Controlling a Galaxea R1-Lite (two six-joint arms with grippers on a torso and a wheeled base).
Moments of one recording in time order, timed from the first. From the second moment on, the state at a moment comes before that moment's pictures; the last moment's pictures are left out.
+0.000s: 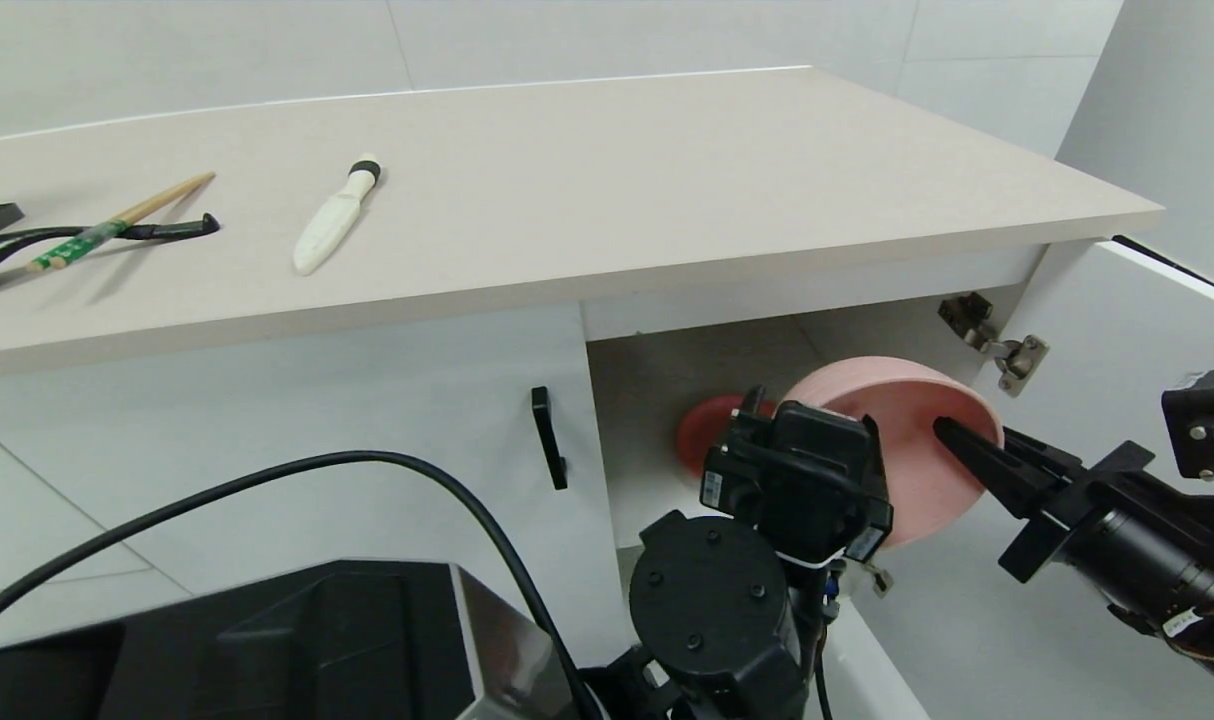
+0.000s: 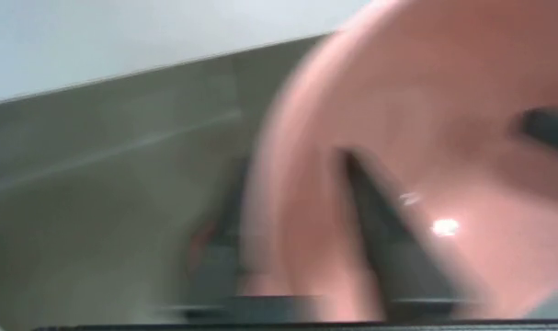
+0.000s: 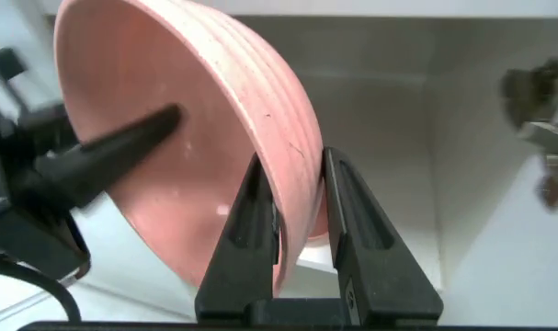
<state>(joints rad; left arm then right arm) -1.09 2.24 -1.00 -1.57 0.64 0.26 0.47 1.55 -0.15 -1.57 0.04 -0.02</state>
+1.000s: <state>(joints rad) -1.08 1.88 -0.56 -1.57 0.27 0.11 0.47 1.56 -0.13 -1.57 0.02 -0.02</state>
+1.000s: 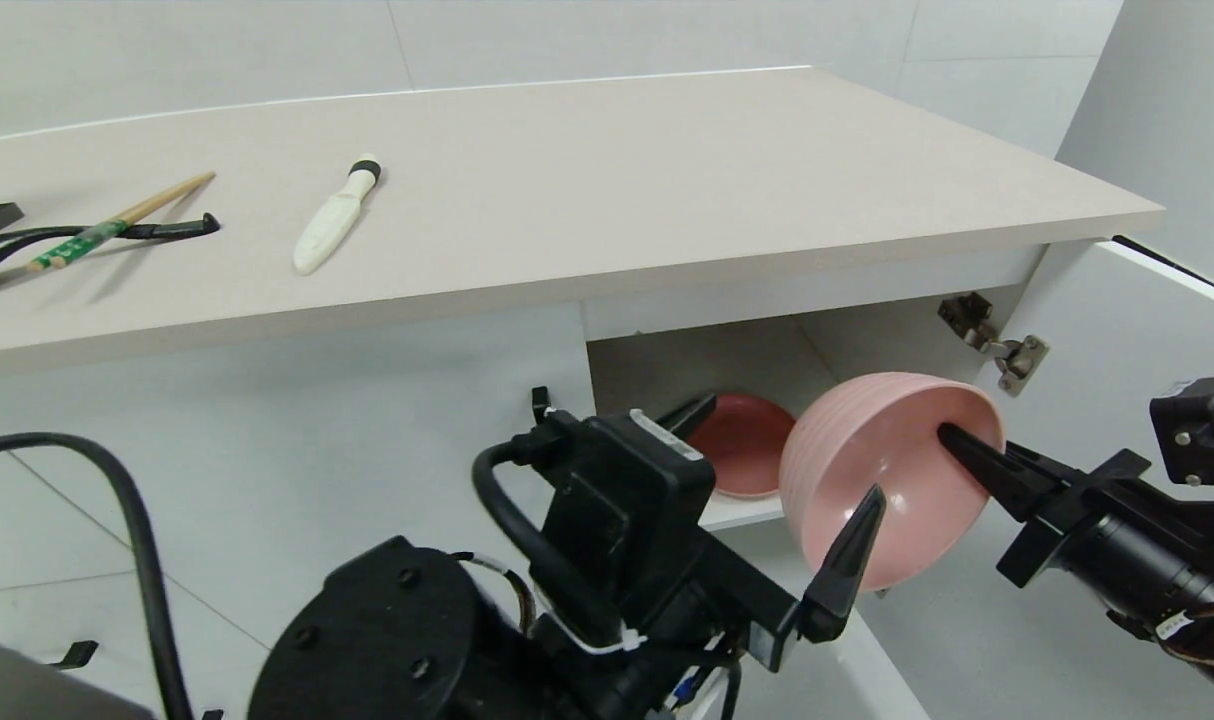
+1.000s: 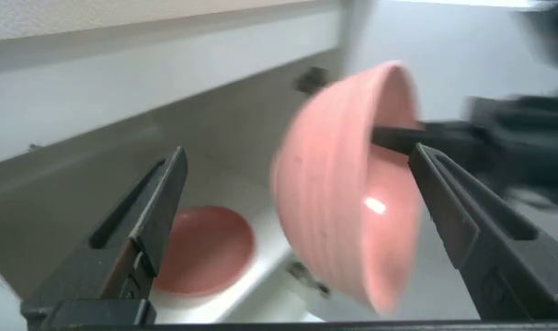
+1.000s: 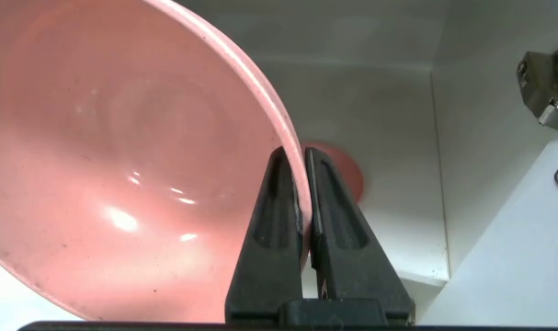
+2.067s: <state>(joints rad) -0.61 1.24 -0.01 -1.46 -0.49 0.02 0.46 1.56 -0.02 -1.57 0.02 0.29</state>
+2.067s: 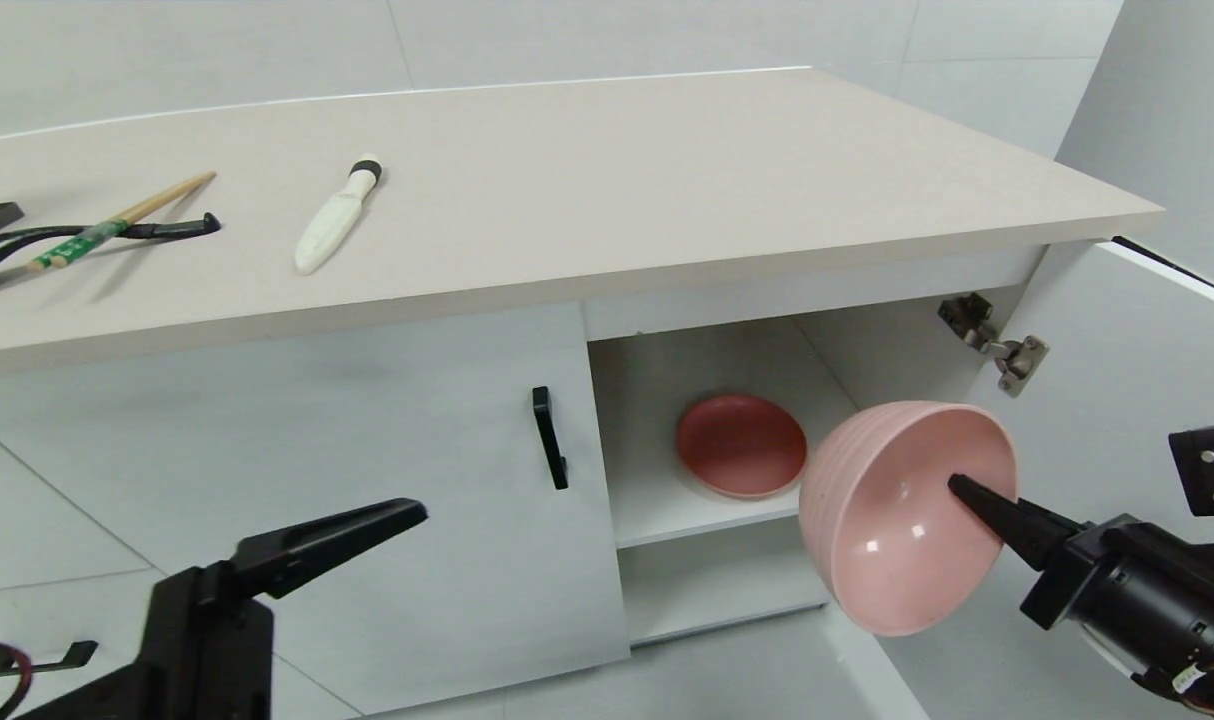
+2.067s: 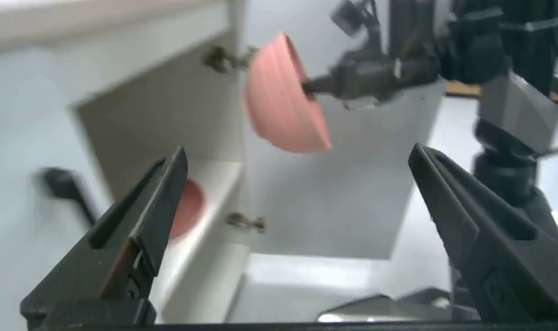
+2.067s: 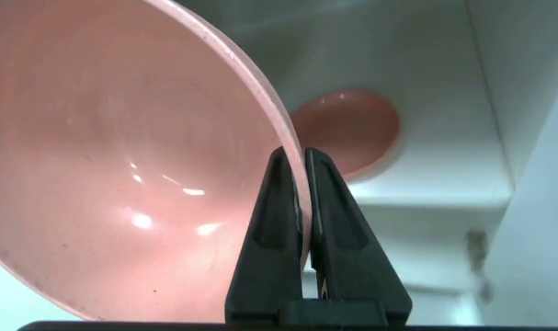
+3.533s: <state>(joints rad) 0.00 0.02 0.00 -0.03 -0.02 0.11 0.45 2.04 -0.49 -1.54 -0.01 0.16</state>
